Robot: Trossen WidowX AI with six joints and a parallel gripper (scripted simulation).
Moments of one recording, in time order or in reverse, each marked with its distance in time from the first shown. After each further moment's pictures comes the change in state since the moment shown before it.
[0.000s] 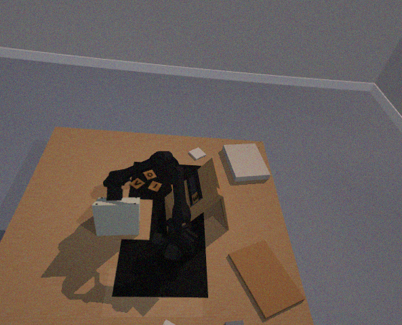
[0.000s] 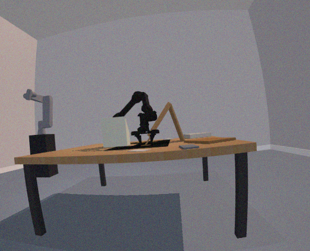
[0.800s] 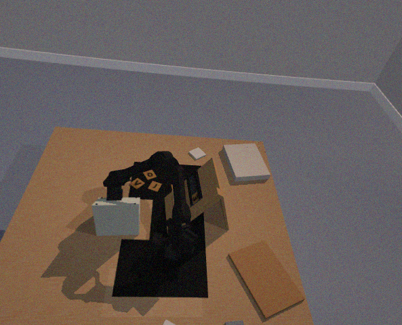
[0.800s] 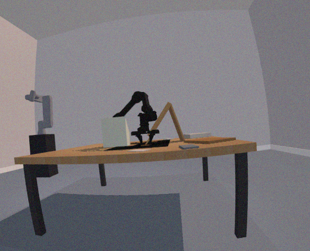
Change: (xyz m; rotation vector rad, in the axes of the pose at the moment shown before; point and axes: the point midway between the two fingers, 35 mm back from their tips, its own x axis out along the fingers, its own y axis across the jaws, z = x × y) arm 0.000 0.000 0.000 0.000 0.000 0.000
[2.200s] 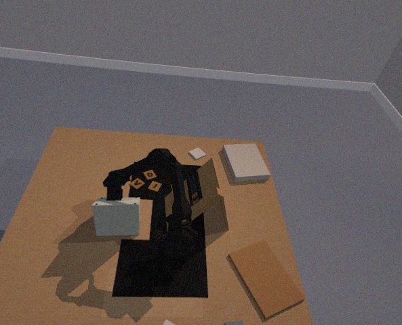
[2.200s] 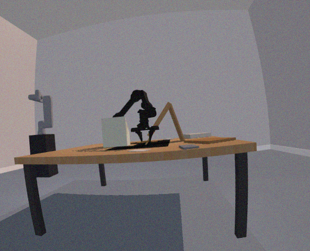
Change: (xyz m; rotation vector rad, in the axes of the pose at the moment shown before) arm -0.025 0.000 -0.001 0.013 0.007 0.004
